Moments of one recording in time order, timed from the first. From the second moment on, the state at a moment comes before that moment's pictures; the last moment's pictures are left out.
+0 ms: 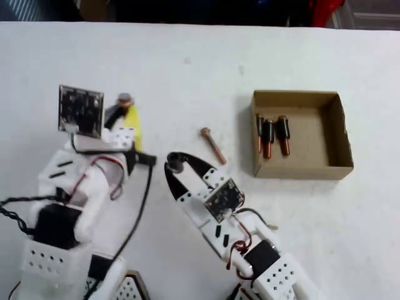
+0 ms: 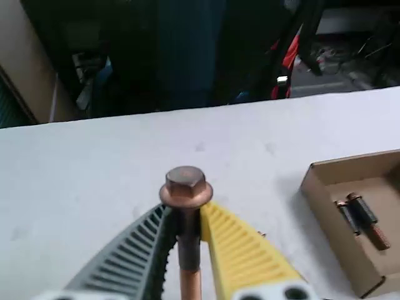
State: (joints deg) left arm 9.6 -64.6 43.9 50.7 6.9; right arm -41.8 -86.0 96.1 4.4 9.7
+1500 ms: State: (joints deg) left arm 23.3 -87.3 65.8 36.4 10.3; right arm -41.9 -86.0 96.4 4.4 2.9
